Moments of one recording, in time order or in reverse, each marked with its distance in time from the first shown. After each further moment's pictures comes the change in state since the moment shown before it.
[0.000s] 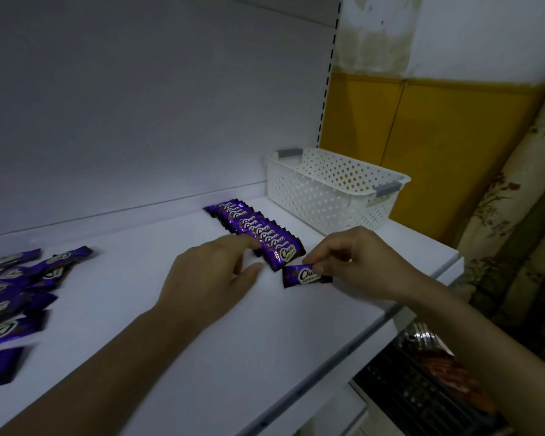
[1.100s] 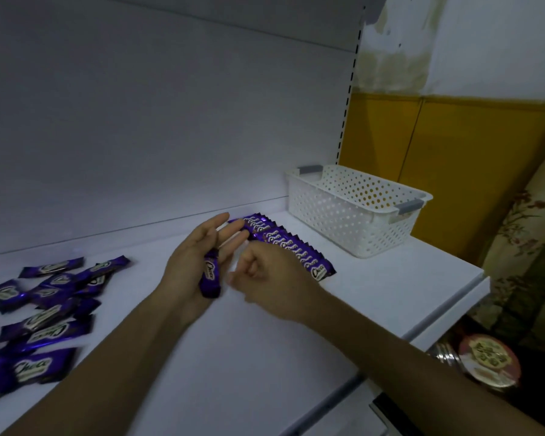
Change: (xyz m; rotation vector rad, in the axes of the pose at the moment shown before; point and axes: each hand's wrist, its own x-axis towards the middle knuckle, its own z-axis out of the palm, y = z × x) left_hand 0.015 -0.029 -0.017 -1.678 0.170 -0.725; right_hand 0.045 -0.066 0.100 0.064 0.074 -0.120
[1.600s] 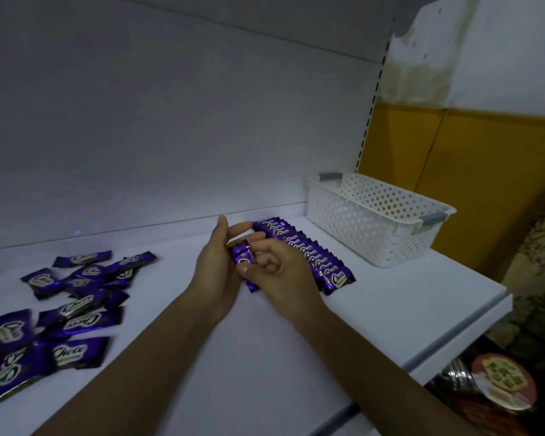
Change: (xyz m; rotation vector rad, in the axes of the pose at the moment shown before) left_hand 0.004 -0.001 -0.006 0.038 0.123 -0.035; right_hand 0.014 0.001 0.036 0.357 0.189 0.109
